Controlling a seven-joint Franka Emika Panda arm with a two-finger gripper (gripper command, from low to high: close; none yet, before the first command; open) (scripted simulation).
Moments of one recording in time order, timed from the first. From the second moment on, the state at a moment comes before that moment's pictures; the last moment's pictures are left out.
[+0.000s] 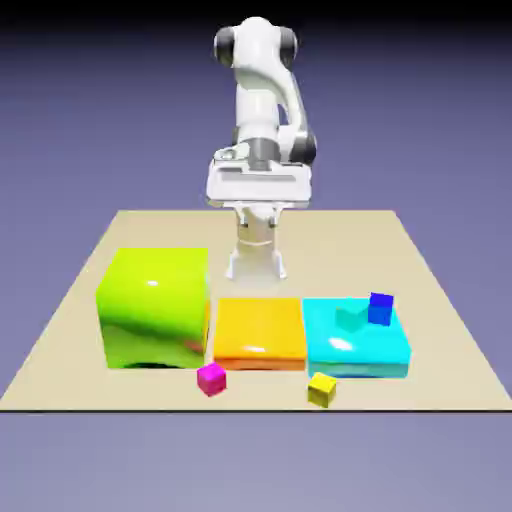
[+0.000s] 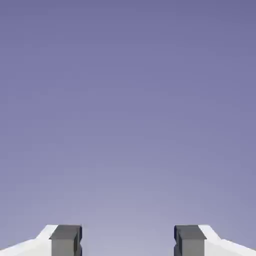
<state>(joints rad) -0.01 -0.53 0.01 -2.77 0.00 3.00 0.69</state>
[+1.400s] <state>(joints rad) -0.61 0.87 0.43 -1.48 0.09 1.55 -1.14</state>
